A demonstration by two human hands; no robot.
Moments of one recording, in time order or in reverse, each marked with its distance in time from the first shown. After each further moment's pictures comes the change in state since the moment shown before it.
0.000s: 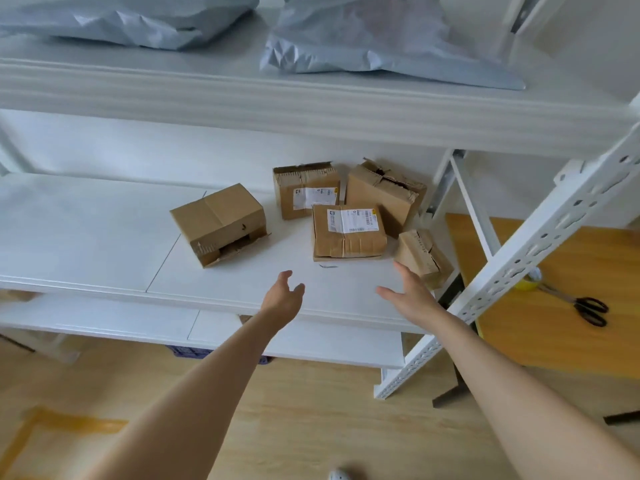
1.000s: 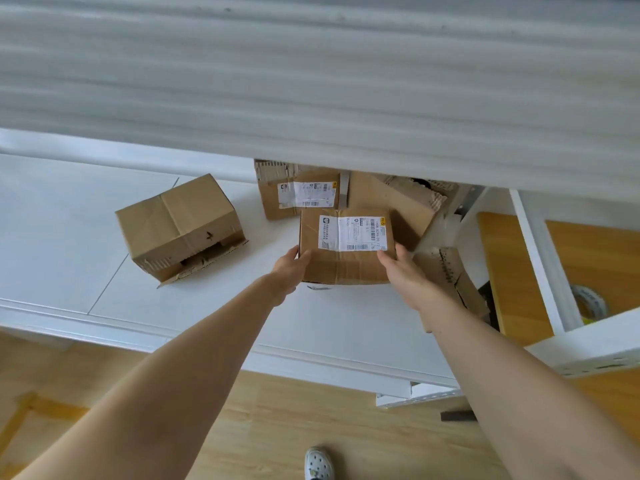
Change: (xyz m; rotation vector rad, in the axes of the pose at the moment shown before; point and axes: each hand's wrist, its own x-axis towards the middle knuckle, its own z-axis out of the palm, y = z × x) left_hand 0.172 0.055 0.042 -0.329 -0.141 -0.213; right_hand 0.193 0.008 0.004 0.292 -0.044 0.225
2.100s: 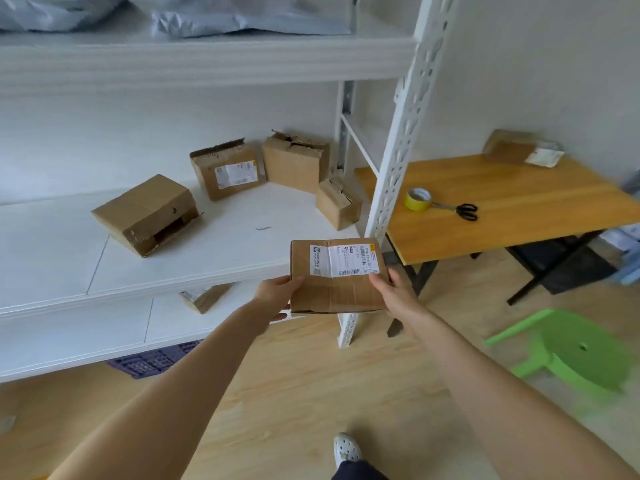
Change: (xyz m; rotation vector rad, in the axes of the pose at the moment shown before) left_hand -0.299 -0.129 0.010 0.152 -0.248 0.121; right_hand -0.370 0.149 0.013 0.277 0.271 0.047
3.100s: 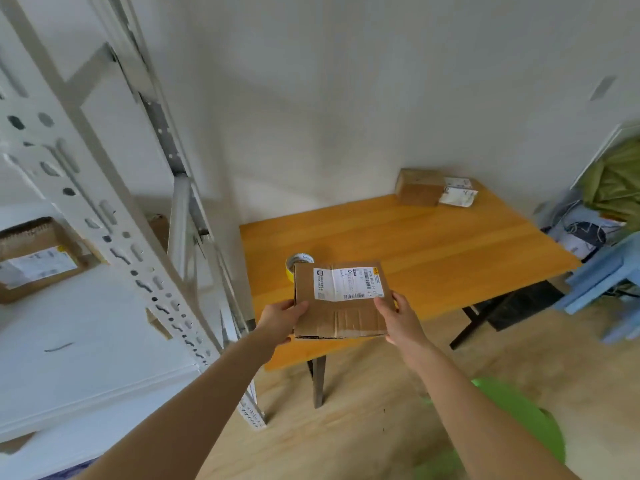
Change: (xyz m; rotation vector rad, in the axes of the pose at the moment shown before) left_hand 0.181 0.219 0.366 0.095 -0.047 0.032; right_hand 0.229 0.022 -0.364 0.203 0.189 0.048
